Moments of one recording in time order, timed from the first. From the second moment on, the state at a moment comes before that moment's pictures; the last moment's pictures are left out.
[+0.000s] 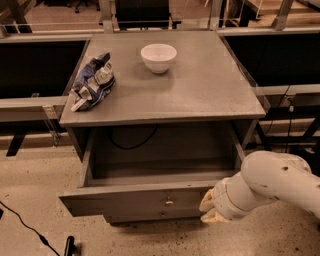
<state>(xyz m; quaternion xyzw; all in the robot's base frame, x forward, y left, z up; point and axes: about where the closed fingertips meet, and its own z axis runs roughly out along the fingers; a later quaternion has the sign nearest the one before) 0.399 -0.141 0.629 -0.72 0.67 0.08 0.17</state>
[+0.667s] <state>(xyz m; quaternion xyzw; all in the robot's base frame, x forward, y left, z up) 0.442 -0.130 0.633 -0.70 0.68 0.00 0.23</state>
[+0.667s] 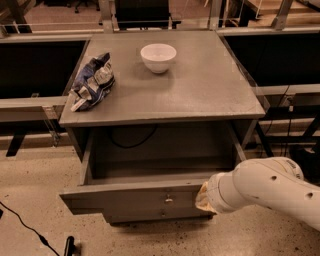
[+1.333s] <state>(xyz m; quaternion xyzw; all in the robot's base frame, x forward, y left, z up) 0.450 -0.128 0.636 -0.69 0.68 -0.01 0.24</state>
